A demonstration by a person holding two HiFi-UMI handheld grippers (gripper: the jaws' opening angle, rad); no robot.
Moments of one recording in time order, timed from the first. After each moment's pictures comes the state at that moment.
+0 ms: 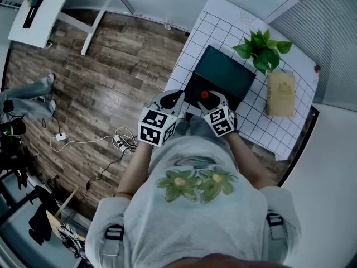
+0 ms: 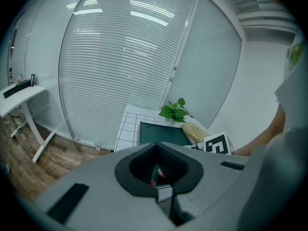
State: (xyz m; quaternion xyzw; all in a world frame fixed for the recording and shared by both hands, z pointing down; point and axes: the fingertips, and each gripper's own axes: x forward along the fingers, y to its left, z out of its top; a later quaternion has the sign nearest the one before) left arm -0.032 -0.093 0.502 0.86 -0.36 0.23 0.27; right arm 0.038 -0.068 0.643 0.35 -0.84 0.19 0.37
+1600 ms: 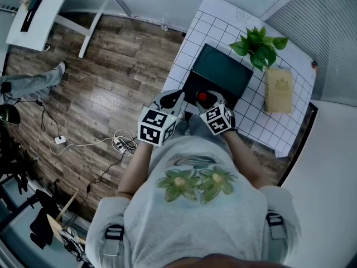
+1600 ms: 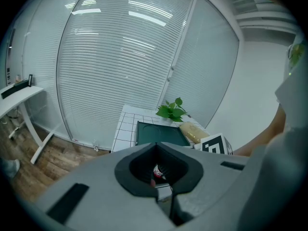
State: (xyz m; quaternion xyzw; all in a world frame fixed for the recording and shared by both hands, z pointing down) left arm -0.027 -0.085 0.500 0.87 -0.35 0.23 0.27; right arm 0.036 -0.060 0.647 0.35 -0.83 0.20 0.39
